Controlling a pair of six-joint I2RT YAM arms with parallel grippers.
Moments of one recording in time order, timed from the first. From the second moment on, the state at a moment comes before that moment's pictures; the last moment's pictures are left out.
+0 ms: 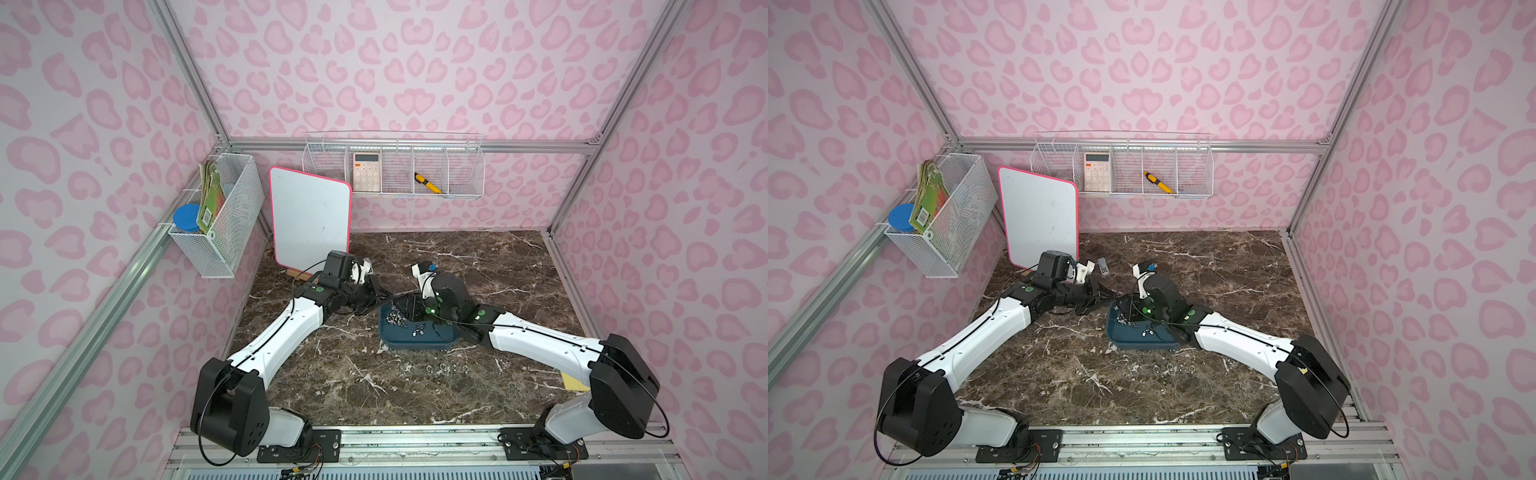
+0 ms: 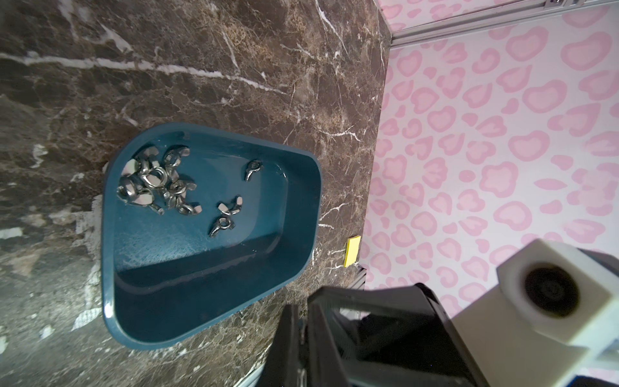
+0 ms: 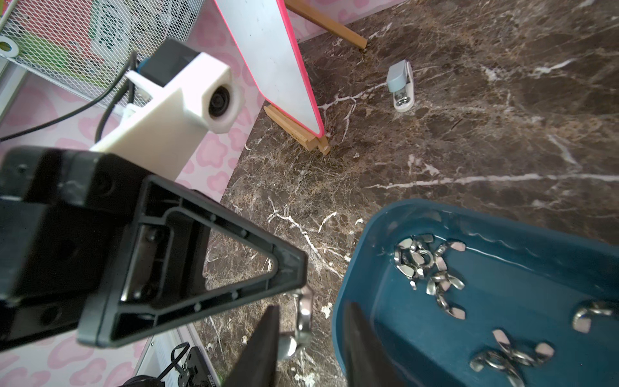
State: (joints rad) left arm -0.35 1.40 1.07 -0.44 0.62 -0.86; right arm 0.85 1.50 0.99 0.04 -0.14 0.71
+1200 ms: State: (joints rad) left arm -0.92 1.75 1.12 -0.61 0.04 -0.91; right arm 0.55 0.97 0.61 -0.28 -0.04 0.63
